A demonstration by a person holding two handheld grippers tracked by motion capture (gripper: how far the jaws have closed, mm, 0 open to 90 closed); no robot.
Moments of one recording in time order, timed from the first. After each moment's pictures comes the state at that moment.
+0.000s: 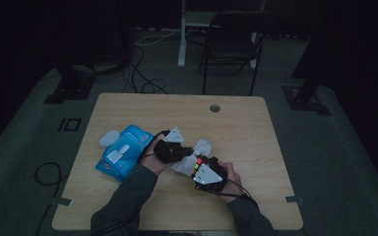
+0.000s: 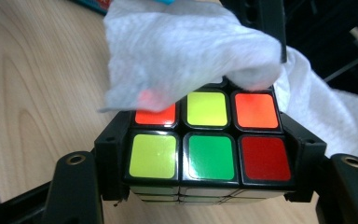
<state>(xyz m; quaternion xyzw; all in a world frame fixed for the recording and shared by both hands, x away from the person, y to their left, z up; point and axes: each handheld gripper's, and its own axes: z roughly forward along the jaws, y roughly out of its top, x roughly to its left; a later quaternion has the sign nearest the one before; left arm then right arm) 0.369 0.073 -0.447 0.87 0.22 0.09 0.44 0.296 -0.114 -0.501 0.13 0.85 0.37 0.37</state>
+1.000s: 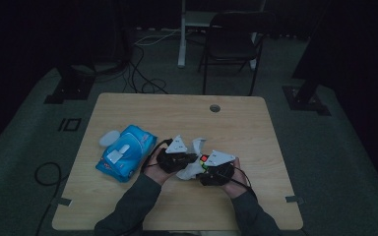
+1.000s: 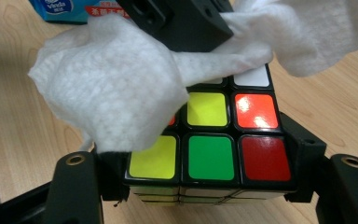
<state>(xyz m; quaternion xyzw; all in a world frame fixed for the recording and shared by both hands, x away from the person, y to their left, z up) 0.343 0.063 -0.453 0.86 0.22 0.11 0.46 0.323 -0.137 -0.491 0.24 0.86 0.41 0.20</state>
